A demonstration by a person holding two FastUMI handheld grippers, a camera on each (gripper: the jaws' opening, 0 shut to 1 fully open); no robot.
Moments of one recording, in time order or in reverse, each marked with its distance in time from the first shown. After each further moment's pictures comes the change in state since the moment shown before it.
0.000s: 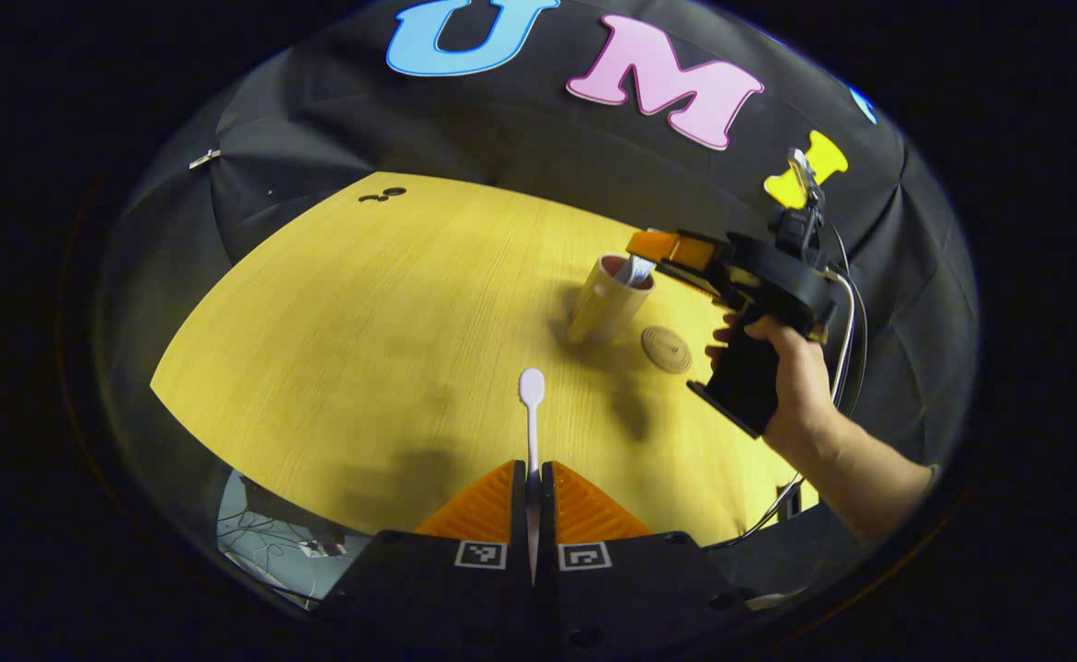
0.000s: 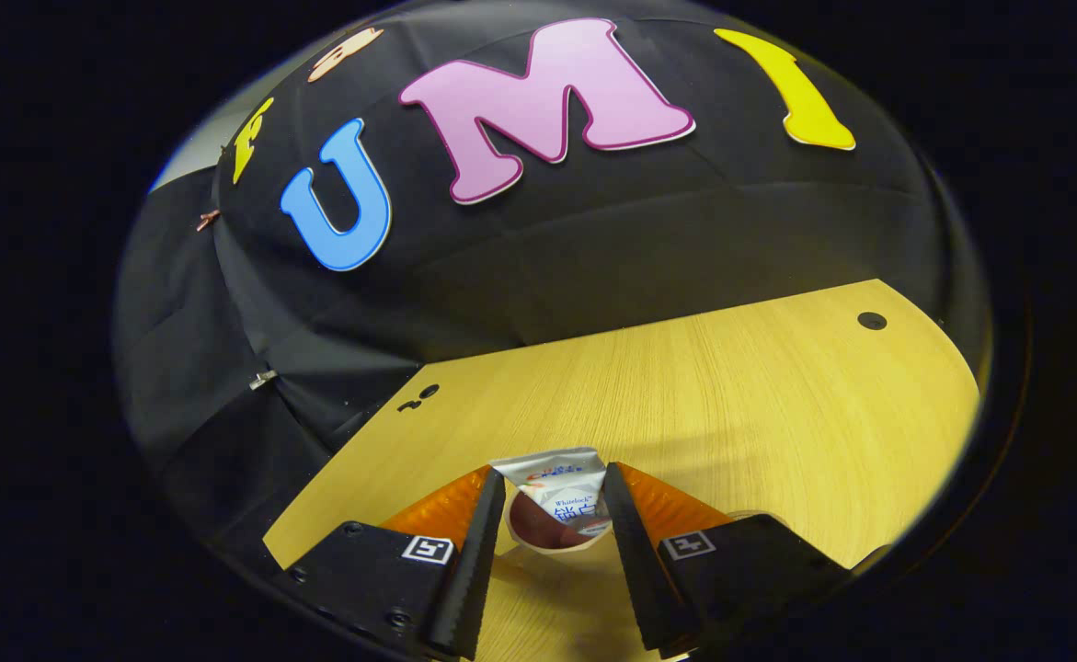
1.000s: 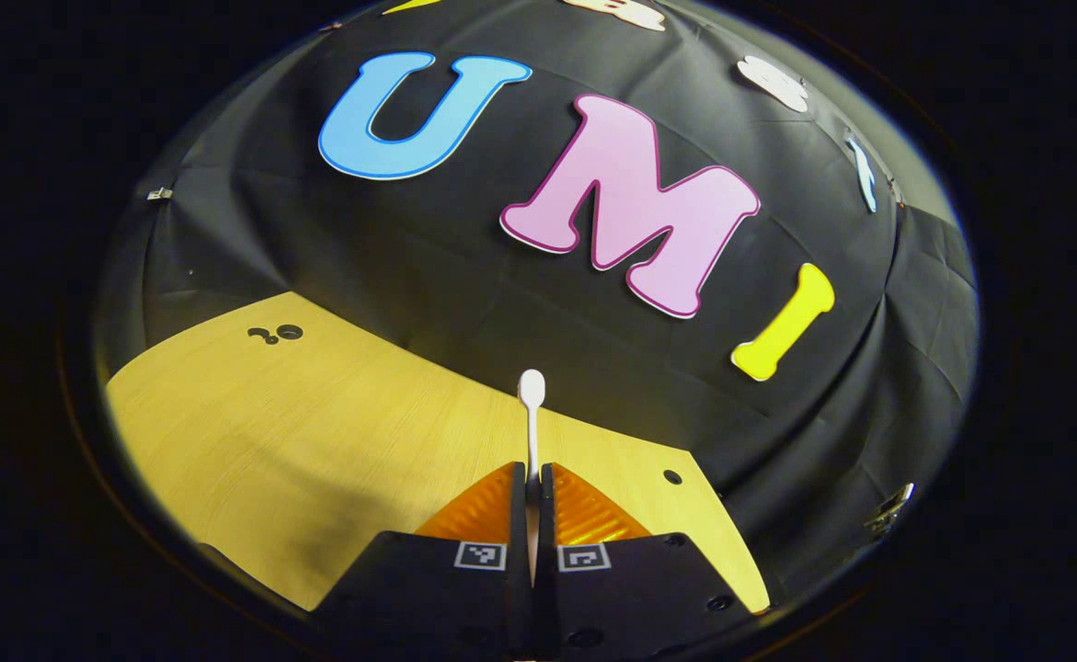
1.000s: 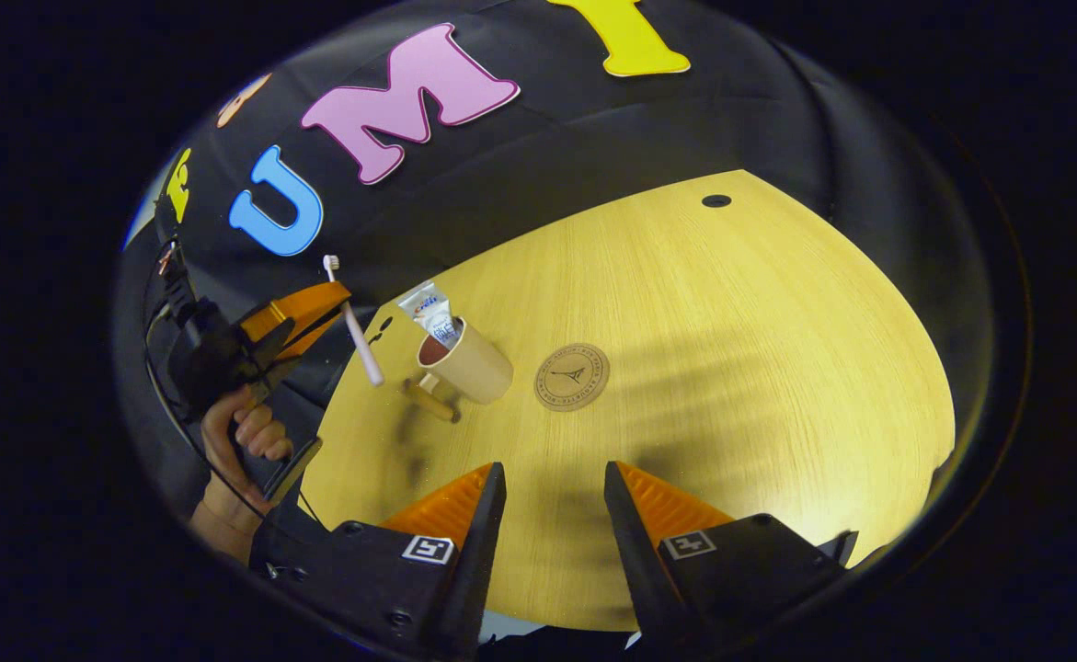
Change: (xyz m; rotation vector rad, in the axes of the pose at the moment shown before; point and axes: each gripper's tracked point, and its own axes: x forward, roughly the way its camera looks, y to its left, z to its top) left arm 0.127 -0.089 0.240 -0.074 -0.481 -0.167; right arm -0.203 -0.110 -0.076 0.193 0.313 -0.143
